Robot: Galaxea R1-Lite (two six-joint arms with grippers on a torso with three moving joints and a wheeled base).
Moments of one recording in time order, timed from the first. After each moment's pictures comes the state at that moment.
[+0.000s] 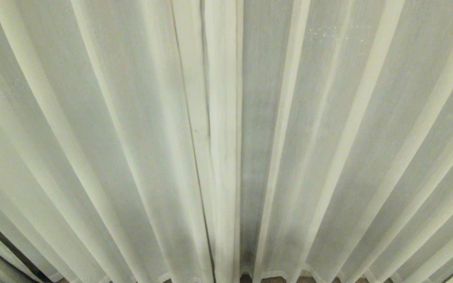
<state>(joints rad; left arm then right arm) 0.00 0.00 0.00 0.00 -0.01 0.01 0.00 0.00 0.00 -0.06 -0.04 0.06</state>
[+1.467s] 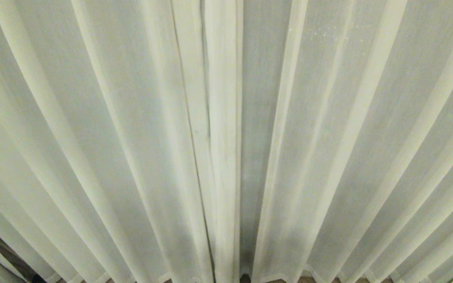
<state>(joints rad) 0.00 0.00 0.00 -0.09 -0.05 0.03 0.00 0.00 0.00 -0.06 -0.04 0.06</state>
